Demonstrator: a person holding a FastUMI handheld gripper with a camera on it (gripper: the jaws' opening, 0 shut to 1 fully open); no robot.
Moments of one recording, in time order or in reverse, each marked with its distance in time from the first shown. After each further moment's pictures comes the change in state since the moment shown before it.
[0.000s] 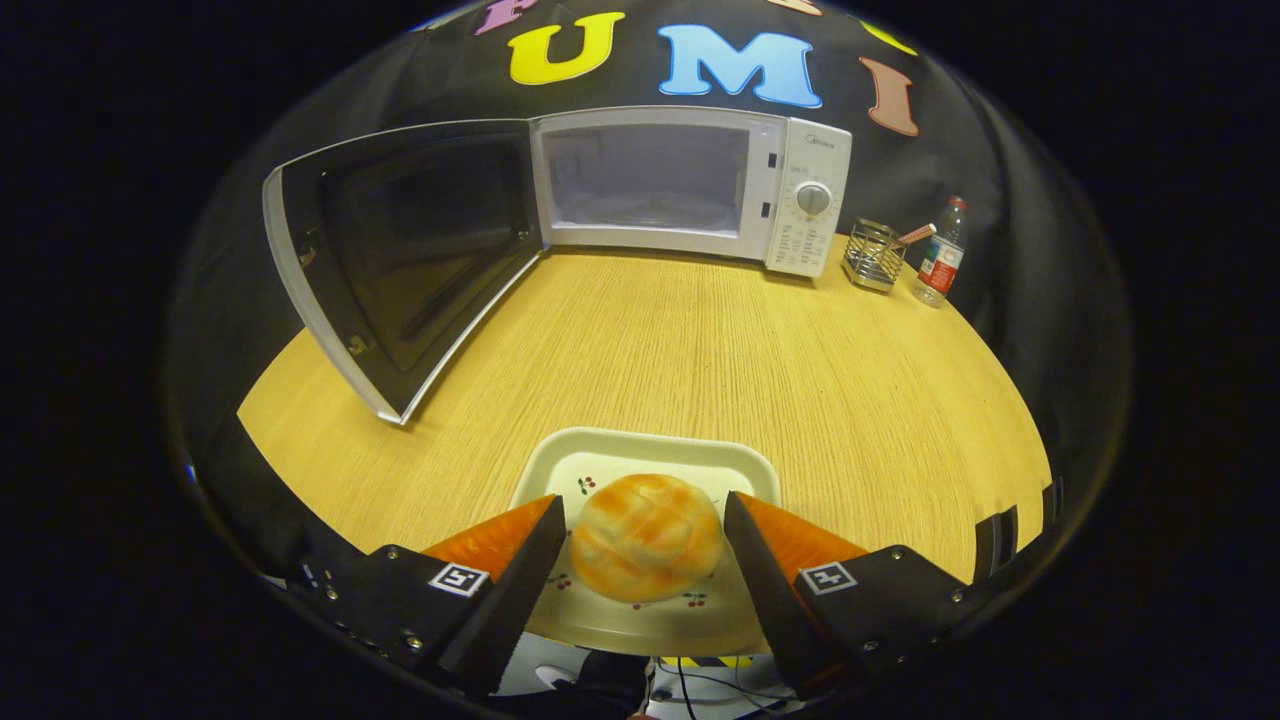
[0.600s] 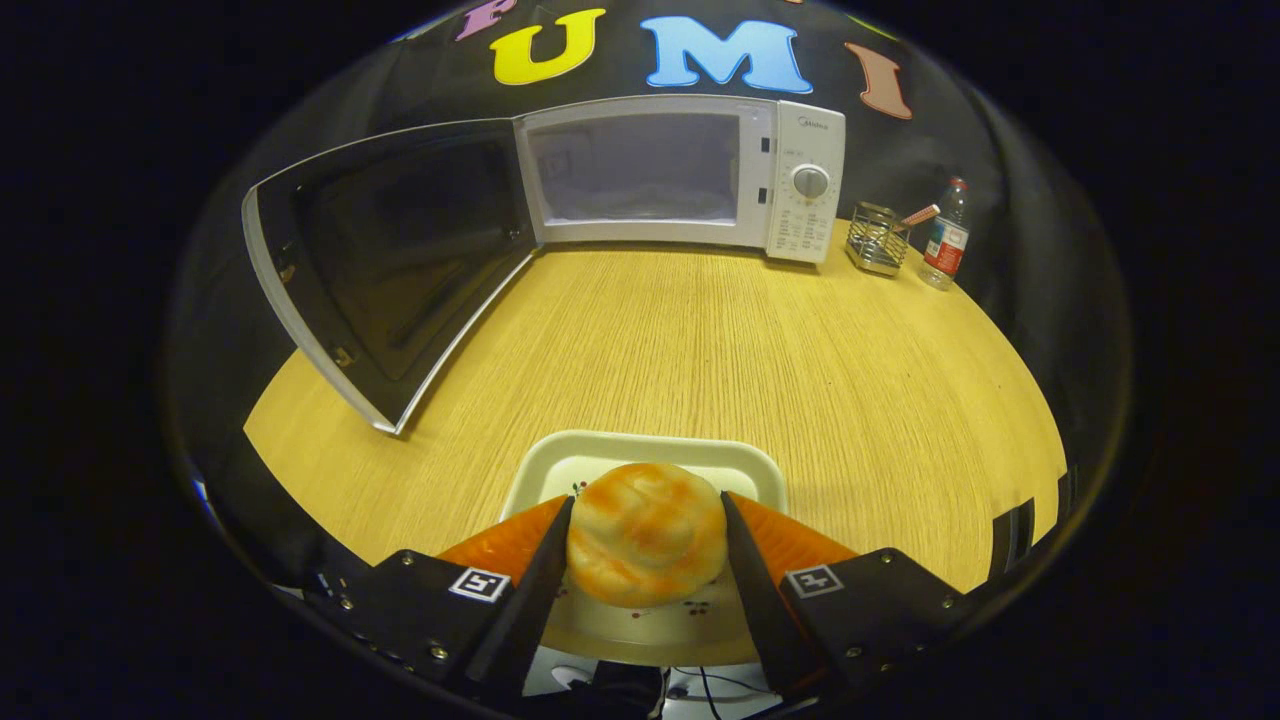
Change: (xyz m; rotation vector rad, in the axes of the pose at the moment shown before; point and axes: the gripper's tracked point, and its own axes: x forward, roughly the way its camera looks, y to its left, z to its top) arm 0.005 0.002 0.012 0.060 -0.011 0.042
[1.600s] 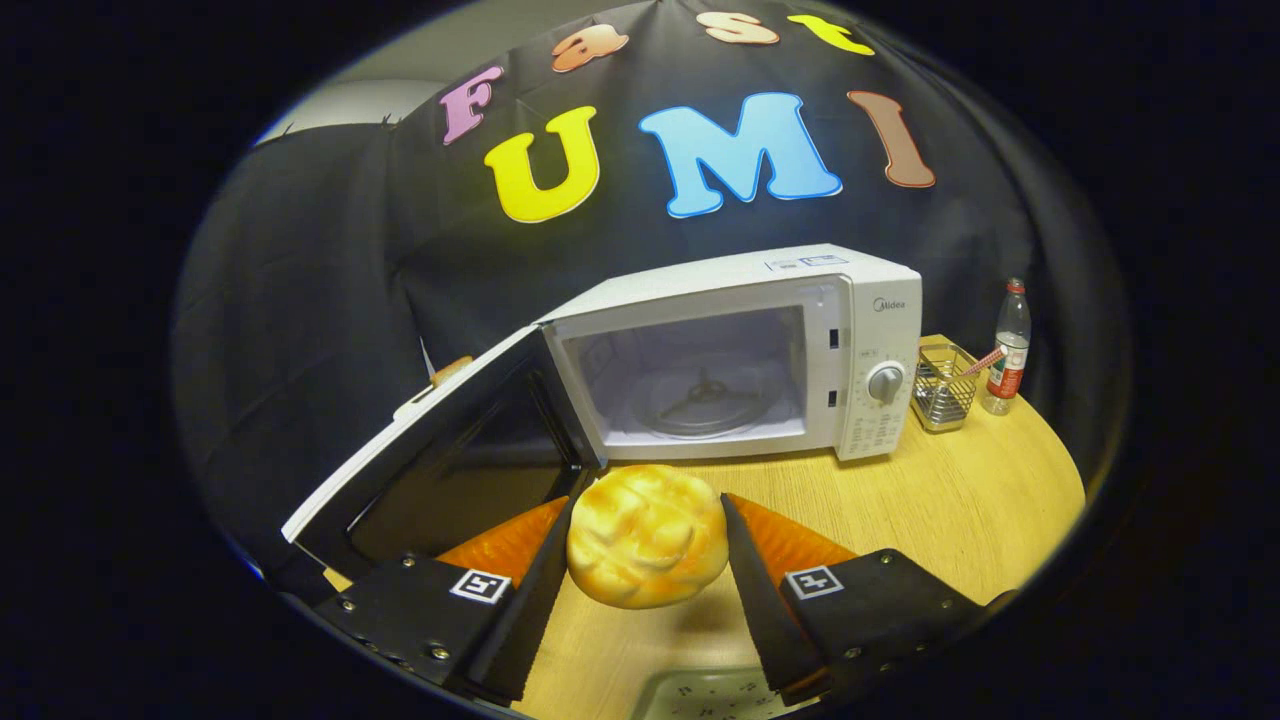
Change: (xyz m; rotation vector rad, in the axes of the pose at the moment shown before) arm 0.007 0.044 0.220 0.123 -0.359 0.170
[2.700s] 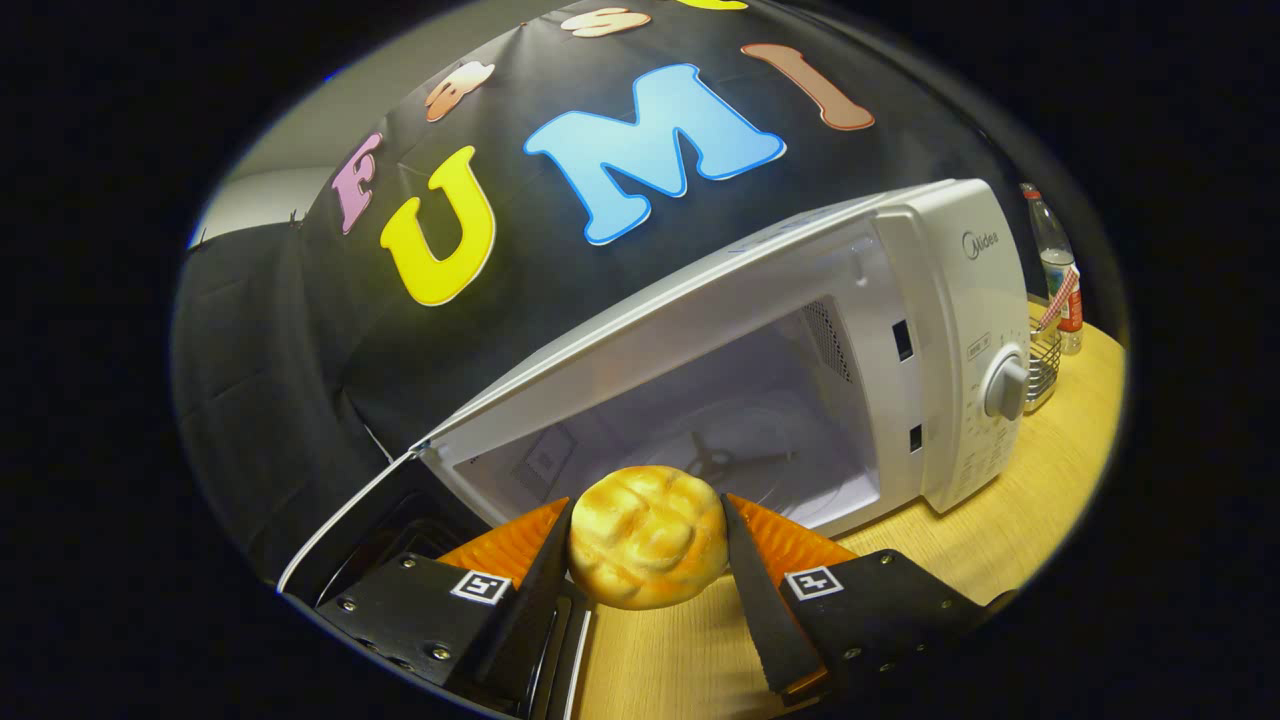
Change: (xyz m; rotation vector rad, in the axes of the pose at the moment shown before) arm 0.172 -0.045 0.050 0.304 -0.165 -0.012
